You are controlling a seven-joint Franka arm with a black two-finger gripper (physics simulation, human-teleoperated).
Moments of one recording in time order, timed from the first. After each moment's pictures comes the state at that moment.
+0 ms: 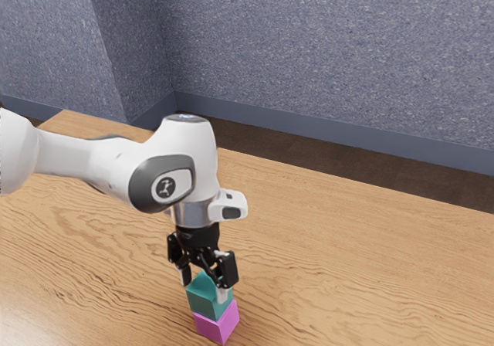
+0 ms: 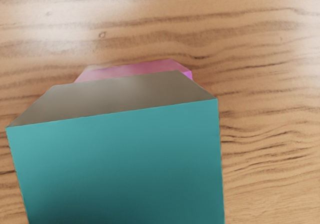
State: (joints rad) arm 0.05 -0.07 -0.44 -2.33 -0.24 2.05 -0.11
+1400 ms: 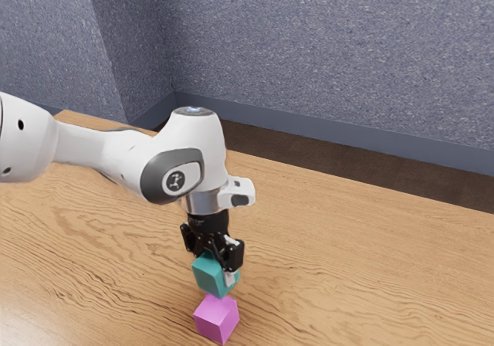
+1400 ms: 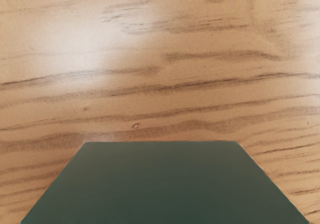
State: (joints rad) arm 0.00 0.03 -0.36 -2.25 -0.14 2.13 -0.12
